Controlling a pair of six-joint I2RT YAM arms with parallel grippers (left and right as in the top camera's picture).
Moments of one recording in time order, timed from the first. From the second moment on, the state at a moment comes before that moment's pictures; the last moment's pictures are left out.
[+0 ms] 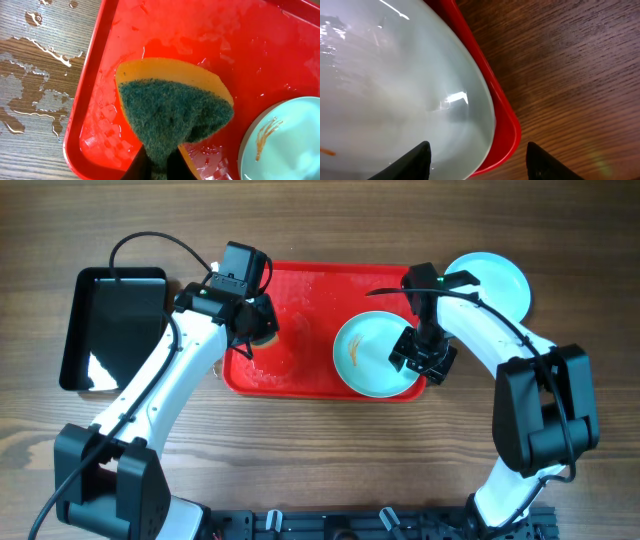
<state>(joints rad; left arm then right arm) -0.33 1.64 1.26 -0.83 -0.04 -0.59 0.27 1.92 1.27 -1.12 -0.09 0.78</state>
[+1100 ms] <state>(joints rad) -0.33 1.64 1.26 -0.82 -0.04 -0.59 0.43 1.91 1.19 -0.73 -0.22 0.72</state>
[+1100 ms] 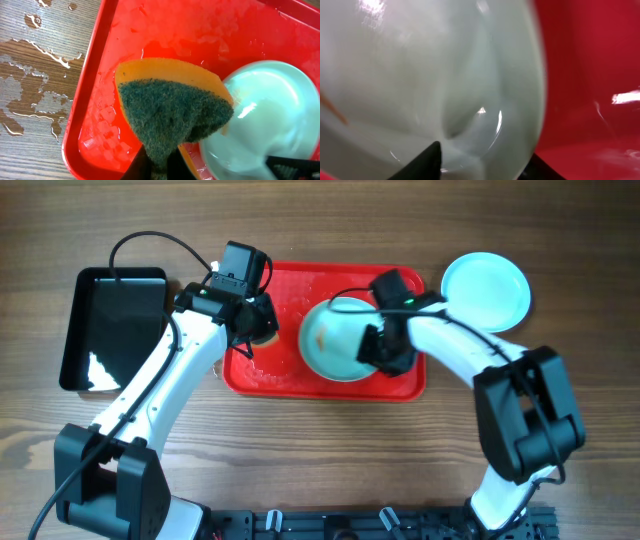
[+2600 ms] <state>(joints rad) -0.33 1.64 1.26 -0.83 -0.04 -0.59 0.51 2.02 1.37 -0.86 -0.11 1.00</state>
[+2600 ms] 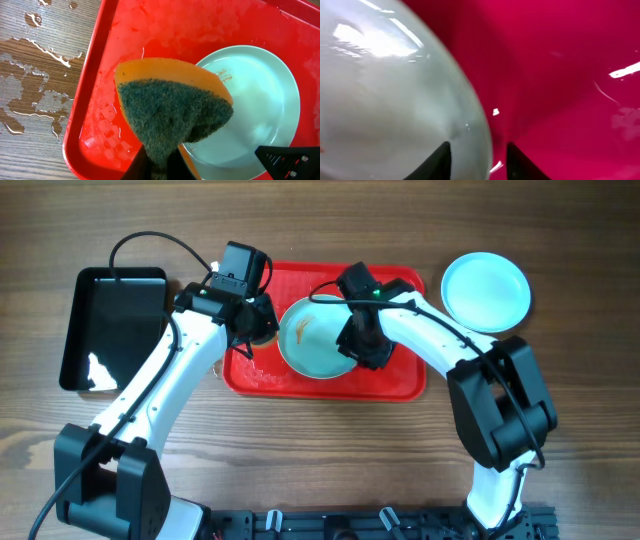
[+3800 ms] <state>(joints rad) -0.33 1.73 1.26 -0.79 0.12 -0.57 0.51 2.02 1.34 -0.63 -0.04 0.57</state>
